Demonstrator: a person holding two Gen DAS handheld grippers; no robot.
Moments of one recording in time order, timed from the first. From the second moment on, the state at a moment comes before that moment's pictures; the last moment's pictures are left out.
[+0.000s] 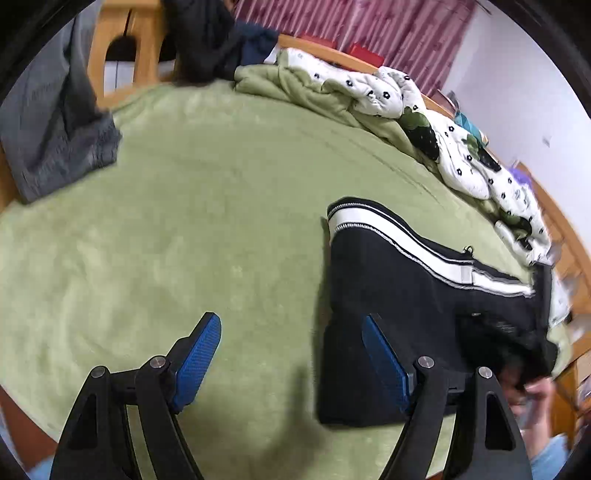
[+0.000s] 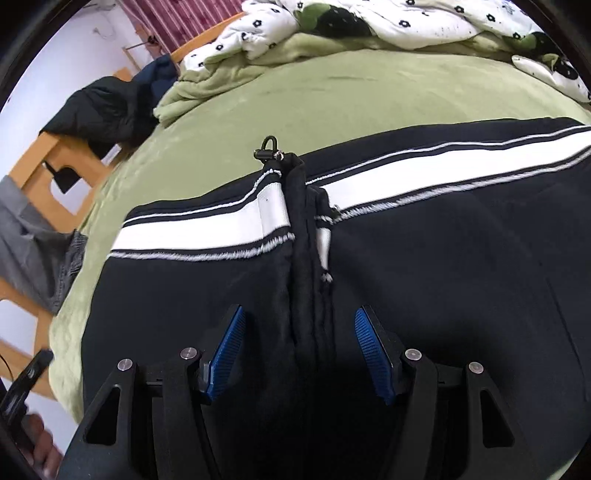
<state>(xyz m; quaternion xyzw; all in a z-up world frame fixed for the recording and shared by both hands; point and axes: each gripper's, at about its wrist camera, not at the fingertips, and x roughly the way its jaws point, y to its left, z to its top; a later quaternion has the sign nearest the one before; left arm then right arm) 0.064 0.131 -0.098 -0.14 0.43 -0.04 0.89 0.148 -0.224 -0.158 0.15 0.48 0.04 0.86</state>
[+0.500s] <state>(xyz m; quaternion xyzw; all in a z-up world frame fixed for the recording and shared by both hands) 0.056 0.123 -0.092 -0.13 0.43 -0.06 0.89 0.131 -0.259 -0.094 0.13 0.39 0.04 0.91</state>
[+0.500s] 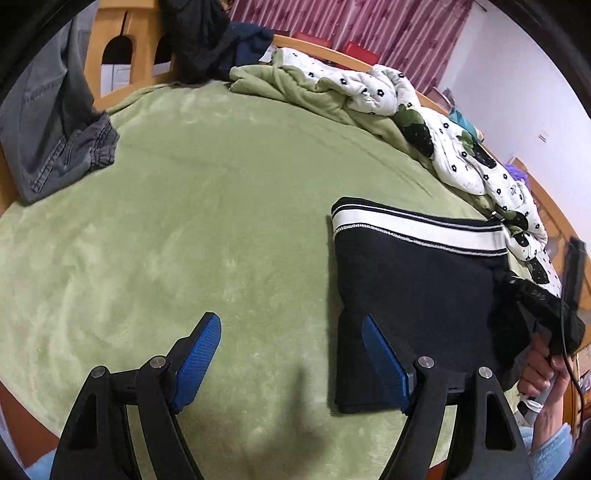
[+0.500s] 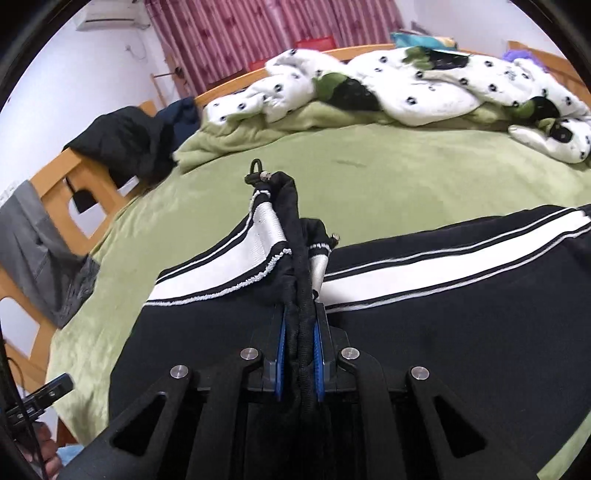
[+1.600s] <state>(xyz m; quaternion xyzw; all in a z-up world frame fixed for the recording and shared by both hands) 0.068 0.046 -0.099 -0.06 0.45 -0.08 0.89 0.027 -0.320 -0.099 0.05 0.40 -0.06 0.92</state>
